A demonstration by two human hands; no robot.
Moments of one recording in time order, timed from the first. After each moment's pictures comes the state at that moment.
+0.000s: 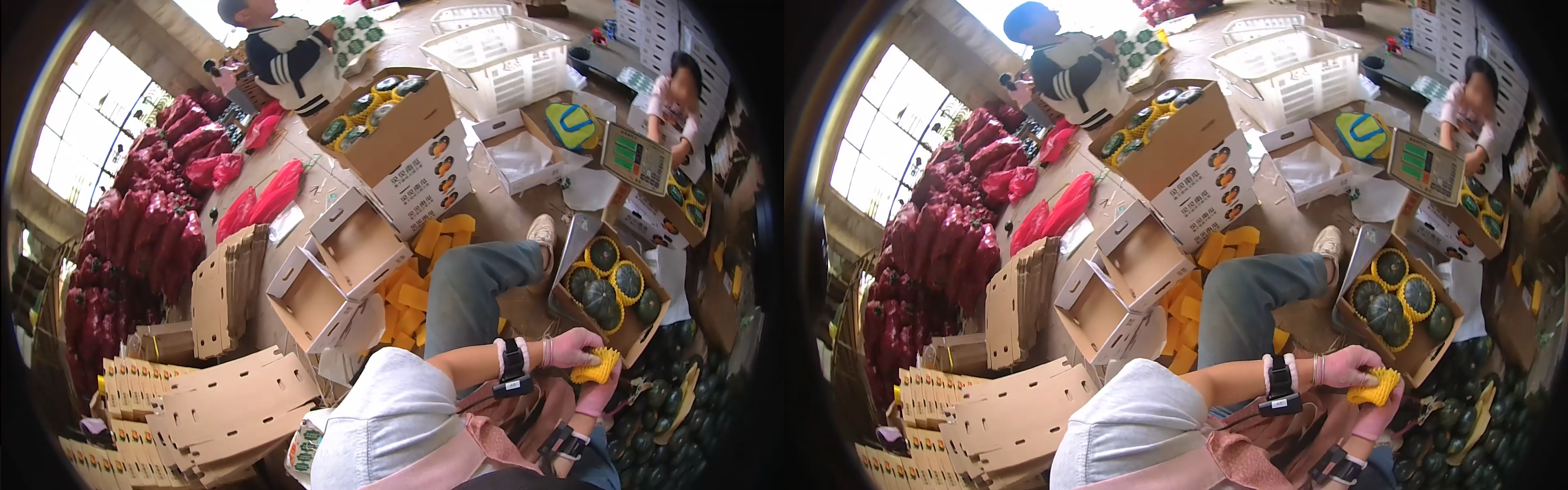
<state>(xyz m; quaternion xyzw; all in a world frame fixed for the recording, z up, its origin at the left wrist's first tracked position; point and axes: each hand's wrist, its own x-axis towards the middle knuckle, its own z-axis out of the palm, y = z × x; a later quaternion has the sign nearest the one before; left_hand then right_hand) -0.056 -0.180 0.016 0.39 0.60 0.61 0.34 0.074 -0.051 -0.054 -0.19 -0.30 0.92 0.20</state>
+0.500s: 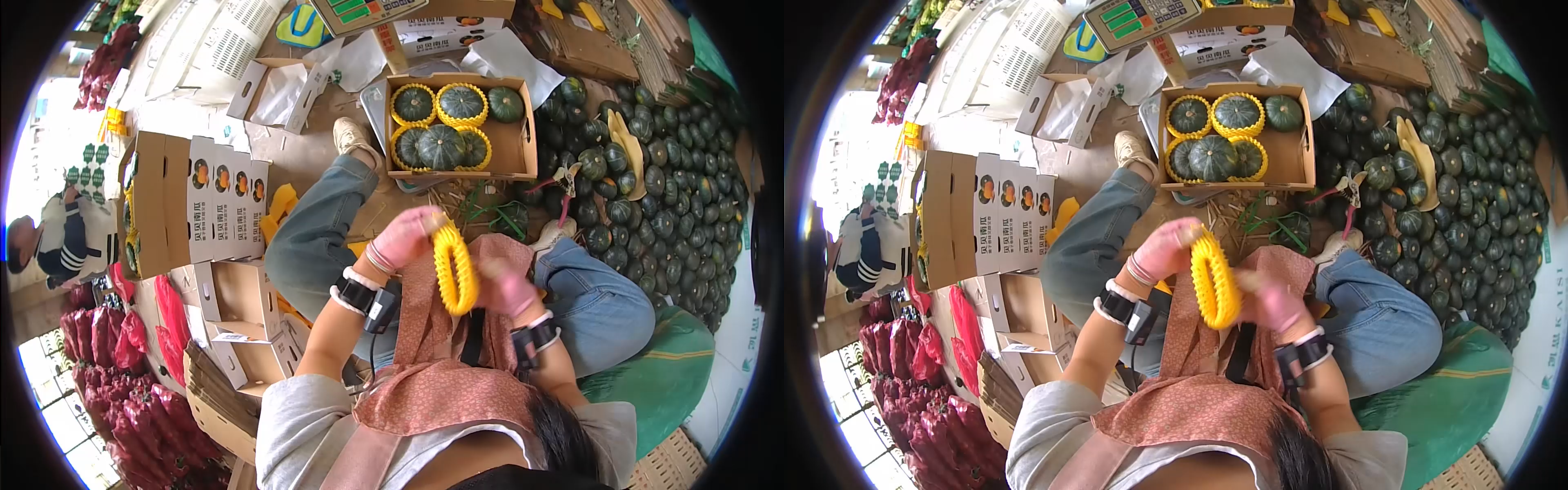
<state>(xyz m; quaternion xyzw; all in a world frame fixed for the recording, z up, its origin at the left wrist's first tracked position) -0.095 -0.210 0.005 0.06 0.36 0.62 0.69 0.108 -0.118 0.030 -0.28 -0.10 0.95 -0.06</state>
